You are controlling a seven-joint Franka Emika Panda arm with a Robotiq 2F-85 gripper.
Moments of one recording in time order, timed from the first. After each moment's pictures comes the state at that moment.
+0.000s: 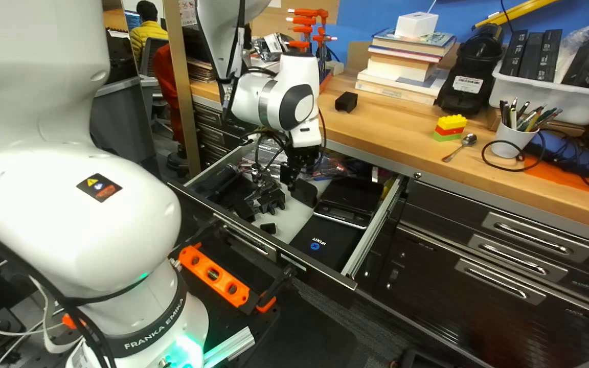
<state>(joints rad) 0.19 0.30 -0.07 -2.50 -0.05 2.81 1.67</state>
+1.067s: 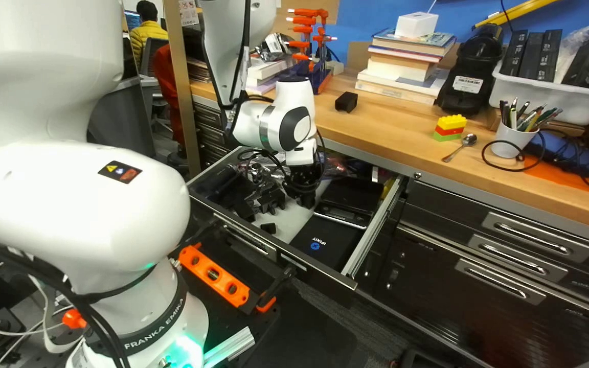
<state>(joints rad) 0.40 0.47 -0.26 -2.47 -0.05 2.93 1.93</state>
